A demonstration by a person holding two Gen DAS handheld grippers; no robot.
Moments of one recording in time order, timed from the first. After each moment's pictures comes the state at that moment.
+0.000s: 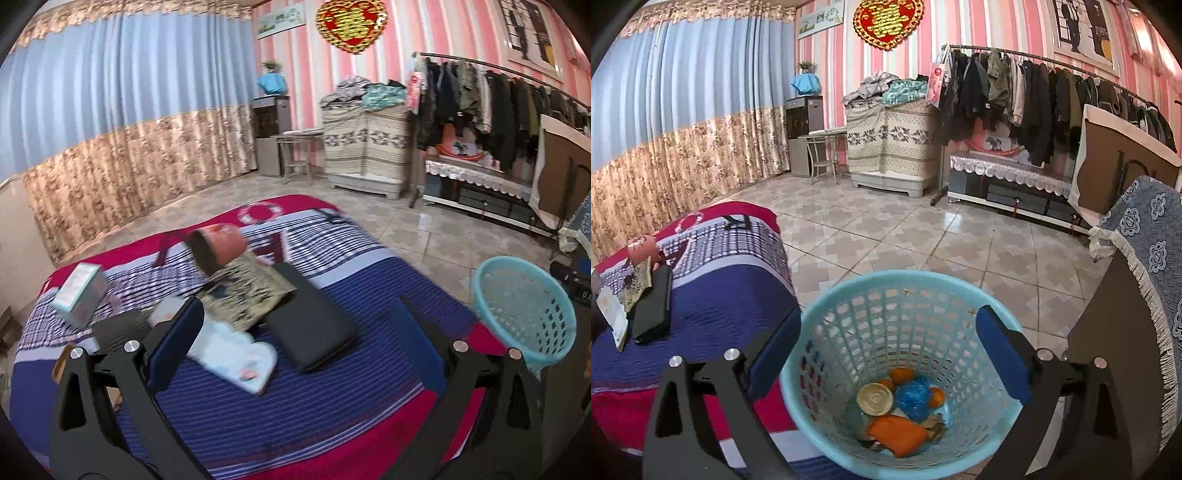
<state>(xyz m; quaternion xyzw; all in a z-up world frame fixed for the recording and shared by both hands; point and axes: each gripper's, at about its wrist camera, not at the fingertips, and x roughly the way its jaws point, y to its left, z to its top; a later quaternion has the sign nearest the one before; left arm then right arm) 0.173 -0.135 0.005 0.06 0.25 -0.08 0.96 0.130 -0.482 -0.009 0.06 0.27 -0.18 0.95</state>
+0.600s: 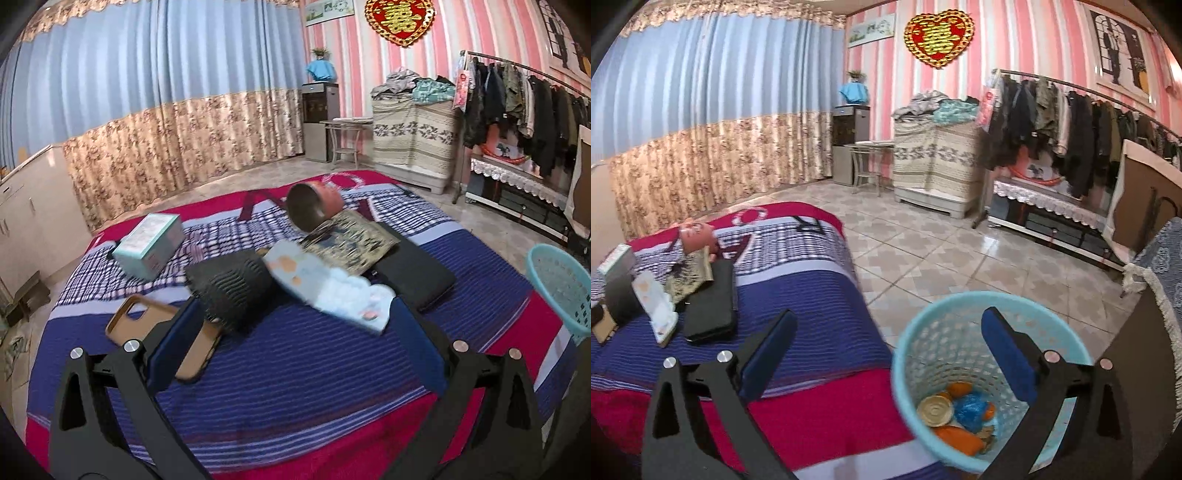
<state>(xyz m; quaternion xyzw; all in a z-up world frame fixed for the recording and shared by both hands) 0.151 -0.034 -0.019 0.04 0.28 0.00 0.96 0.144 -0.389 -0.001 0.02 0.24 -0.10 0.96</state>
